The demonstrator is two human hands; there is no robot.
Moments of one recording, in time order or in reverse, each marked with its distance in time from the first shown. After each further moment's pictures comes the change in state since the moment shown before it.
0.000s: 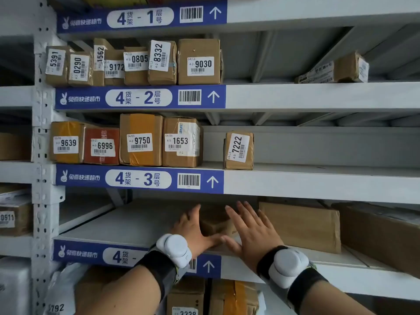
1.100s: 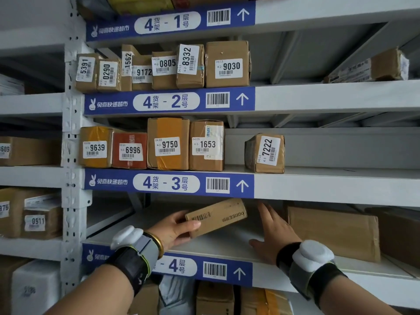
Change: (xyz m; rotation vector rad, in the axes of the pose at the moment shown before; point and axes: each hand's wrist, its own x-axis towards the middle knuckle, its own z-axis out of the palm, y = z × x) left_hand 0.004 -0.083 -0.073 -1.023 -0.355 -0.102; right_hand 0.034 -0.009 0.011 0.294 0.084 0.148
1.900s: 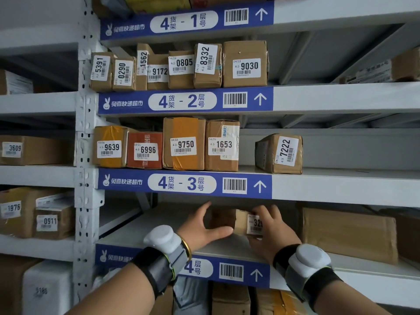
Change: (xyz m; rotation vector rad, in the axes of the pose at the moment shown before) left_hand -0.006 0.011 0.023 0.666 0.164 0.164; right_hand 0.003 -0.038 0.014 0.023 0.099 0.001
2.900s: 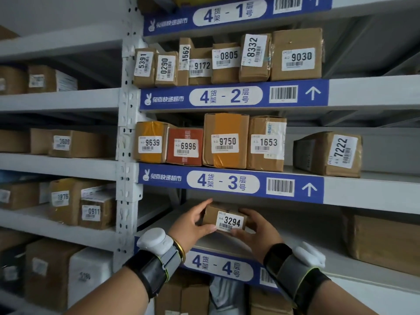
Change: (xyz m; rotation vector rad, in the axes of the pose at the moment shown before) left_hand -0.019 -0.066 -0.062 -0.262 0.110 0.090; right_hand 0.016 -0.094 0.049 0.650 -0.213 0.162
